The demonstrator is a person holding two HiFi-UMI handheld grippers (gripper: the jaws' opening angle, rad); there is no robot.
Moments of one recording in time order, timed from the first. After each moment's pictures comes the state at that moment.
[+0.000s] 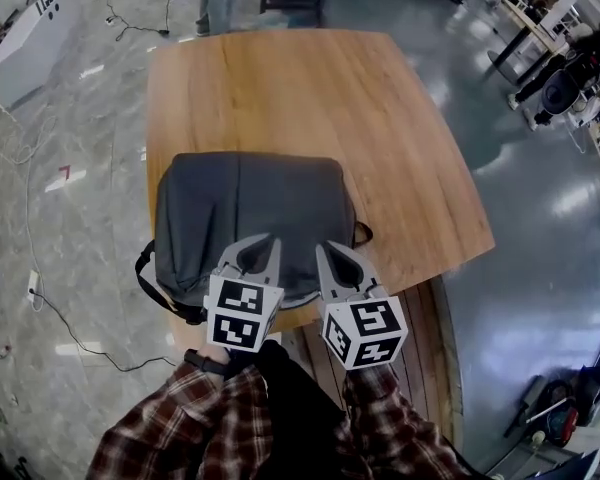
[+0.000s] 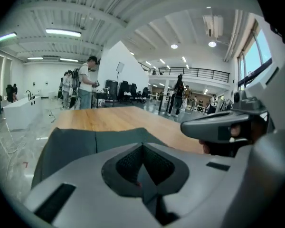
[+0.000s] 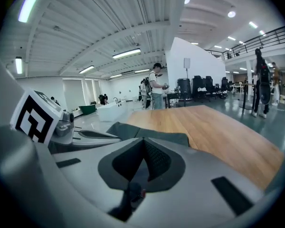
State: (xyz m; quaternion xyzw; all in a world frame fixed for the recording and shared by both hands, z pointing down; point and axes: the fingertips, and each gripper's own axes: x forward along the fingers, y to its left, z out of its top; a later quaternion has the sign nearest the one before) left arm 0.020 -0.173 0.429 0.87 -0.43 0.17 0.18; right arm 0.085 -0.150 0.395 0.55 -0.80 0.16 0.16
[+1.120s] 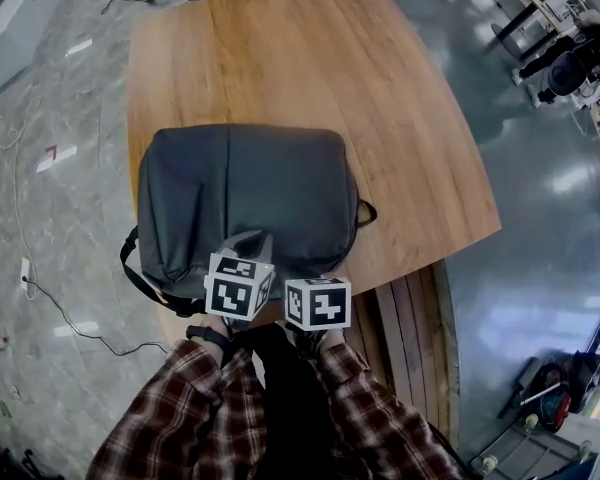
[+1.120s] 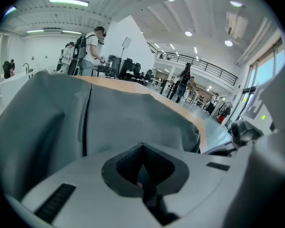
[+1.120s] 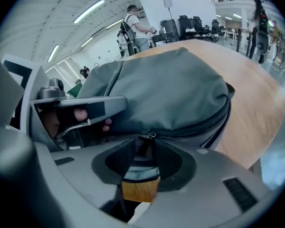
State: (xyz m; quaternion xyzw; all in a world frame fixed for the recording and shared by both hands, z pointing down) left arm 0.032 -0.185 0.563 0.84 -0.39 0.24 0.30; right arm 0.068 -0.118 0.588 0.51 -0.68 0.44 0.30
